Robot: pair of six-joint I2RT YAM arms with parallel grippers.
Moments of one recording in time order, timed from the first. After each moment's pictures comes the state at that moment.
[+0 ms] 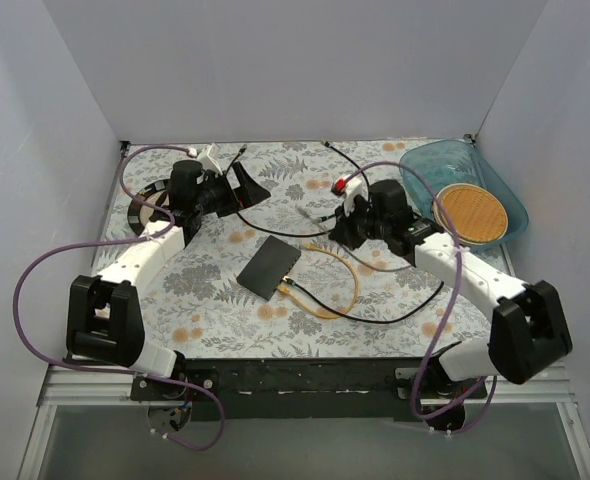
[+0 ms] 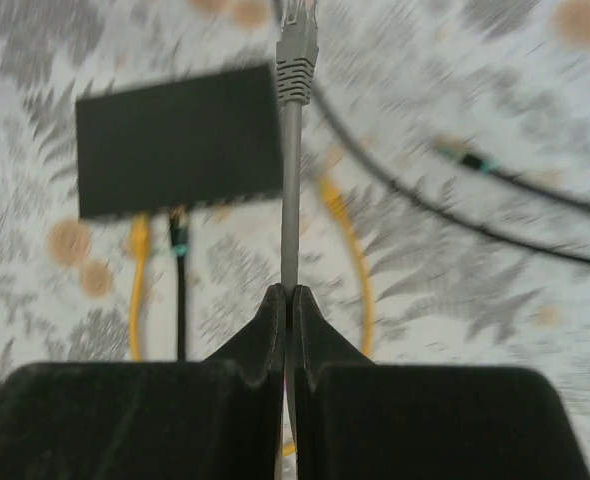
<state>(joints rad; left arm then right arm) -0.23 1.46 1.05 -0.02 0.41 -0.62 0.54 1.31 1.03 -0.19 -0.32 -0.11</state>
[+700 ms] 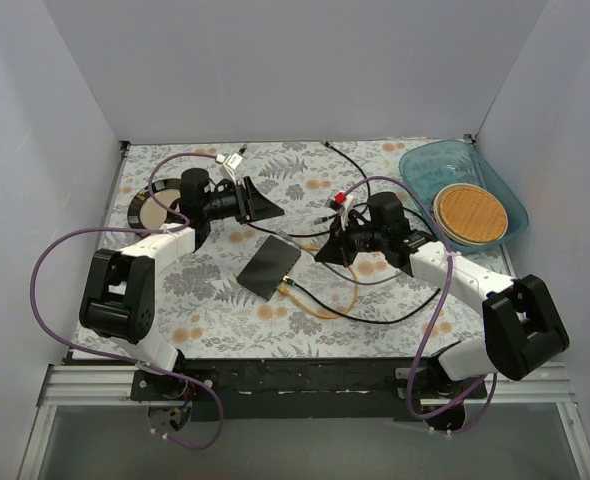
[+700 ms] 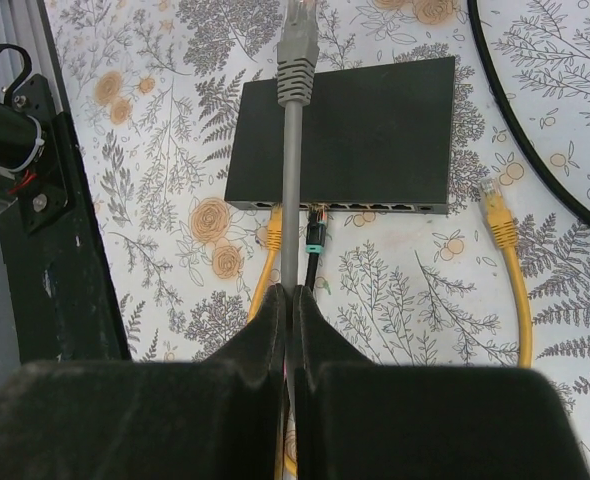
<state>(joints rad) -0.23 1.61 0.93 0.42 0.94 -0.74 0.54 1.39 0.83 0.00 -0.74 0.02</state>
